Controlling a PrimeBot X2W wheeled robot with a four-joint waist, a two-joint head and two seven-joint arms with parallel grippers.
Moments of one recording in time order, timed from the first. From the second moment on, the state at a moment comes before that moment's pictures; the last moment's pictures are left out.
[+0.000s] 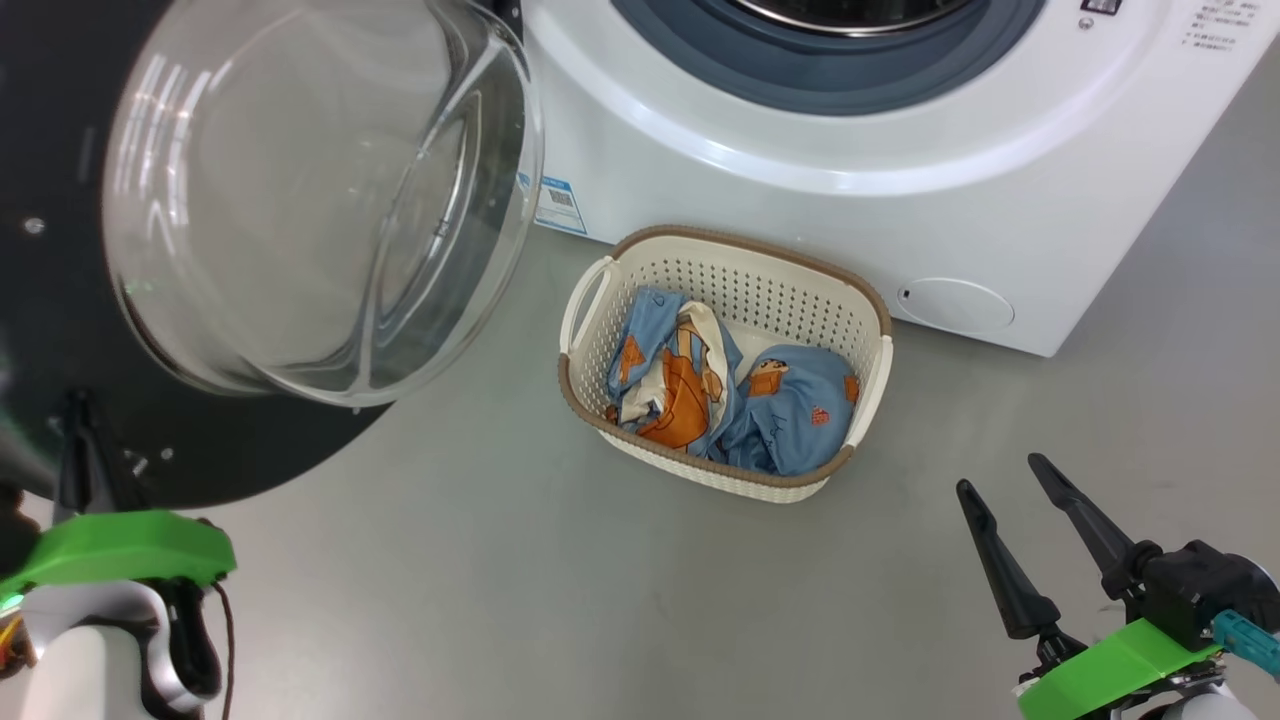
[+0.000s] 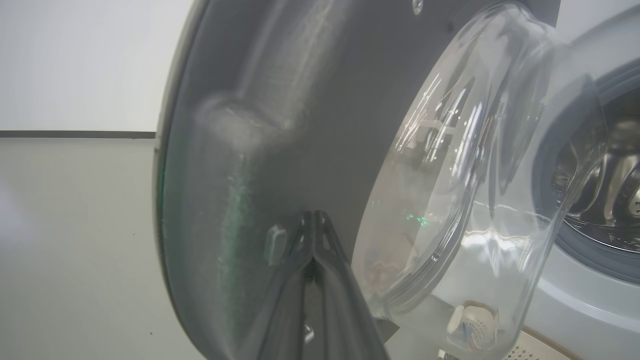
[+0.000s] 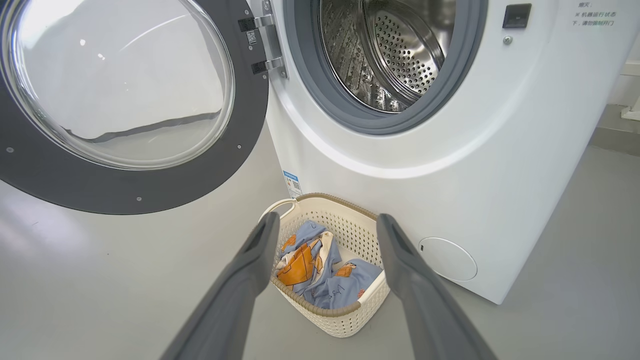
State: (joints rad) left arm -0.33 0.09 0.14 0.34 -0.38 0.17 -0.26; right arm -0.05 -0.30 0.14 0.07 0.31 0.13 -0.24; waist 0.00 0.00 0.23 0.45
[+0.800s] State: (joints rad) left arm -0.49 0.08 0.38 0.52 -0.29 0.09 -0.26; right arm -0.08 -0.35 0.13 0.02 0.31 0.13 -0.19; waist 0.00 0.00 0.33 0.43
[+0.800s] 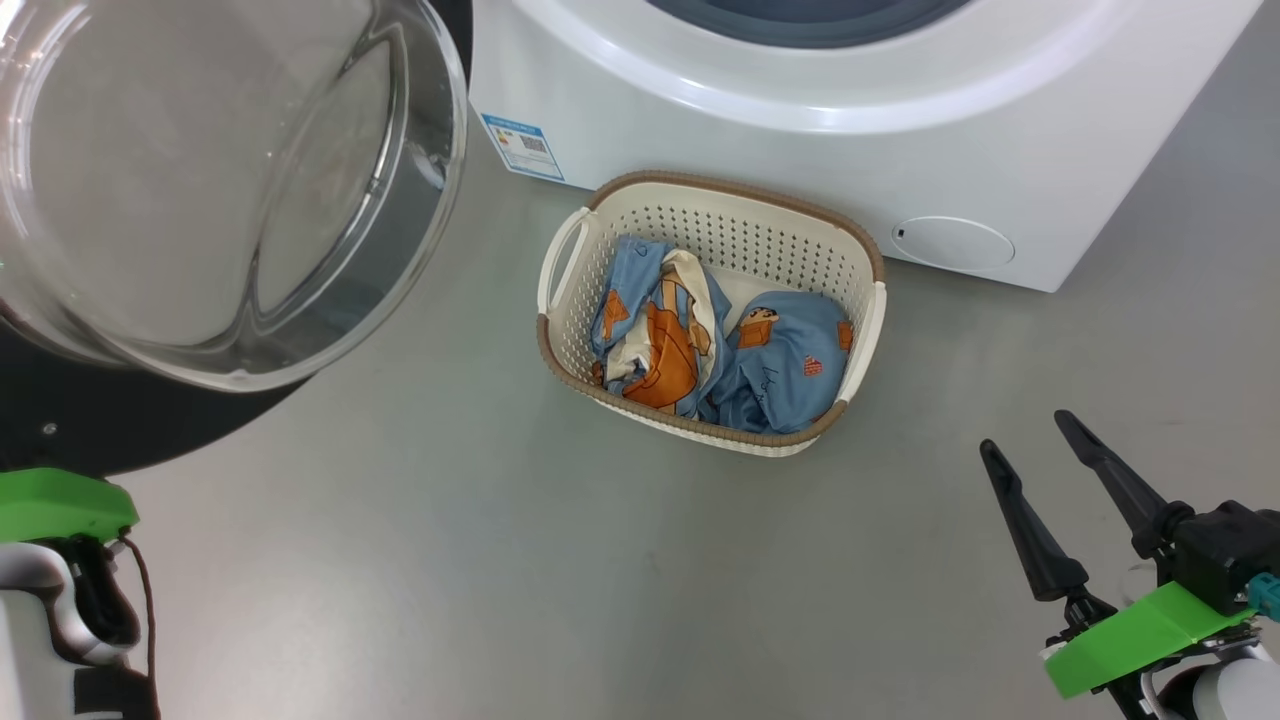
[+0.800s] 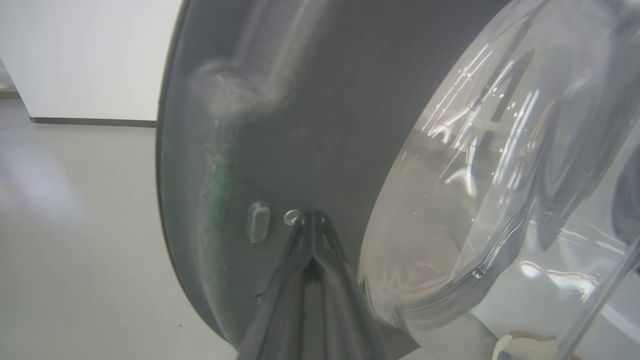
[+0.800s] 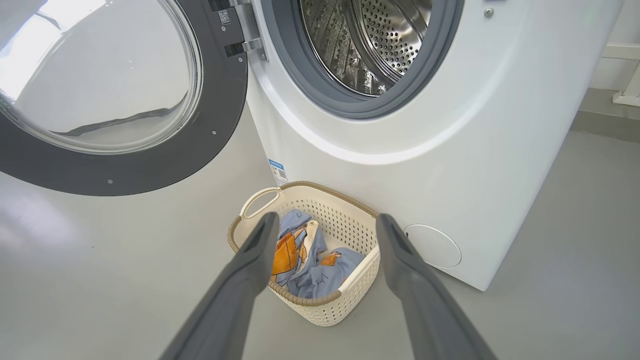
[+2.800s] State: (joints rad) left arm 0.10 0.04 0.05 -0.01 -0.12 0.03 -0.22; right arm -0.02 -0.14 0.18 0.09 0.30 0.13 -0.25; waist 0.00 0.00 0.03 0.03
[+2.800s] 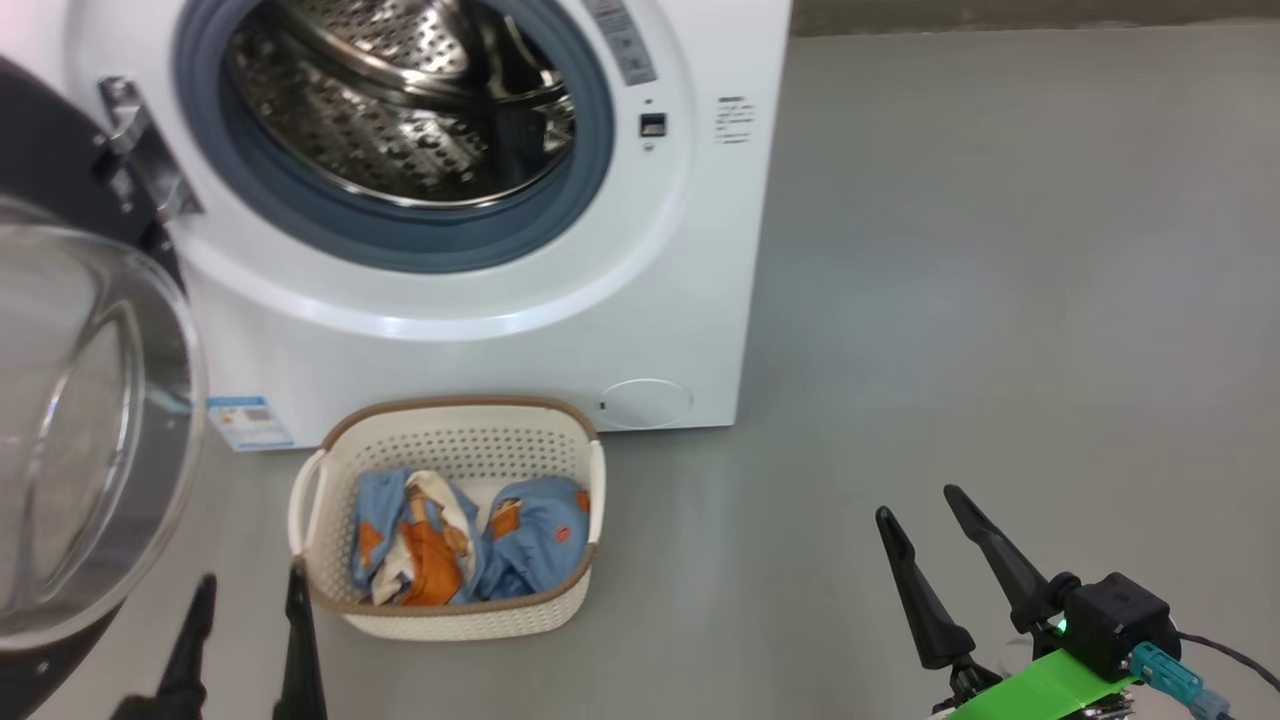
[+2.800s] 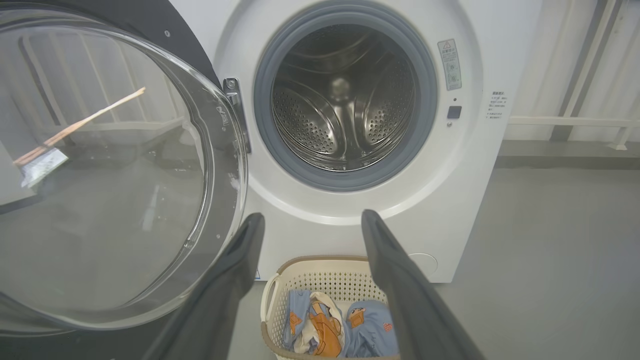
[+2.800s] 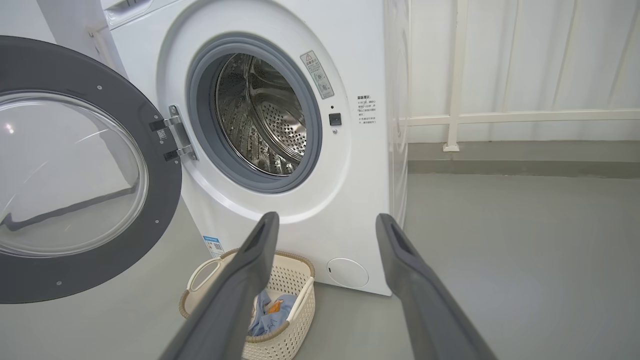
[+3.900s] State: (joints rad) left arm 0.19 0.04 -0.01 -0.02 -0.18 0.14 -0.23; right arm 0.03 -0.10 0.03 0.06 0.23 0.13 -0.25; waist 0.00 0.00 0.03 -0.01
